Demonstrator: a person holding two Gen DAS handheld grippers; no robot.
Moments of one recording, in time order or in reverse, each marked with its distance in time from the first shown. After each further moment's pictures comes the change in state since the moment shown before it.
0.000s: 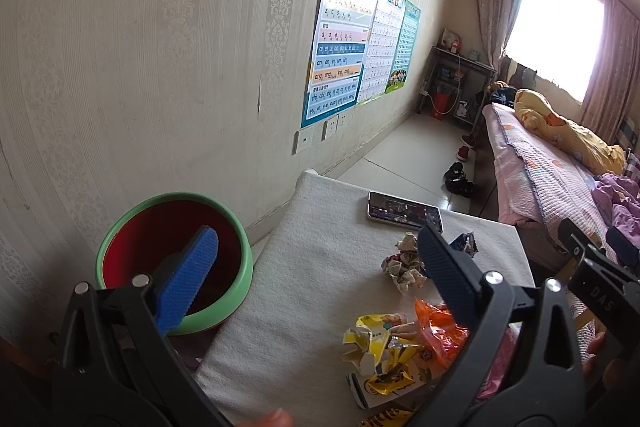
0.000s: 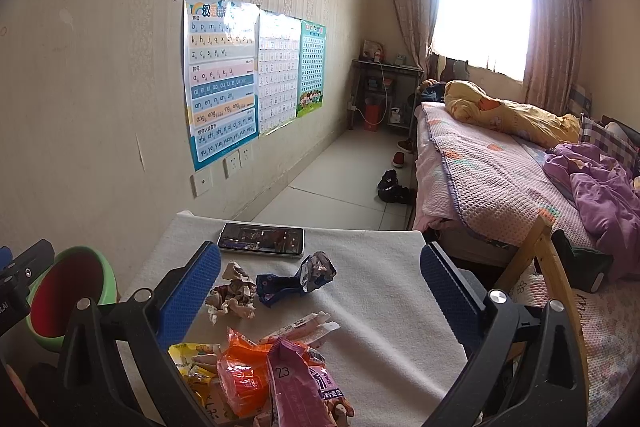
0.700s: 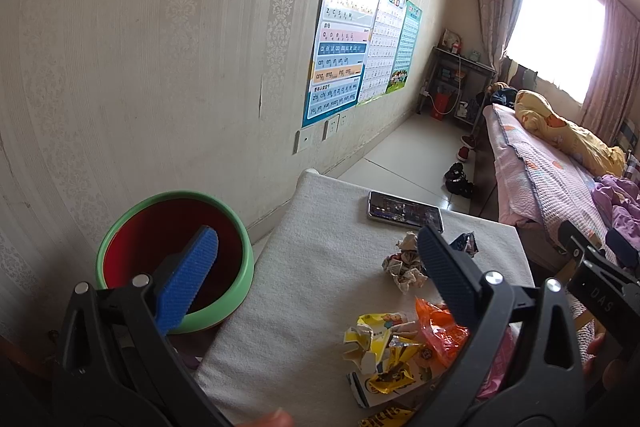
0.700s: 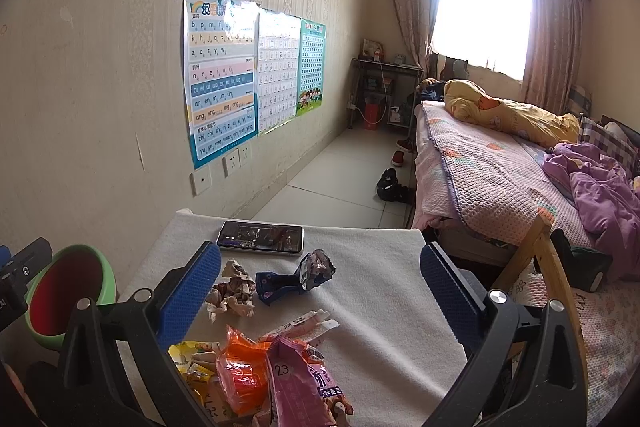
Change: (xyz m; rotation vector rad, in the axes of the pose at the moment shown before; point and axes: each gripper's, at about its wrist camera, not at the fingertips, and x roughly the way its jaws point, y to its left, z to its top) left arm -0.003 0.001 -0.002 -0.004 0.001 -0.002; right arm -0.001 -0.001 0.000 -0.001 0.003 -0.003
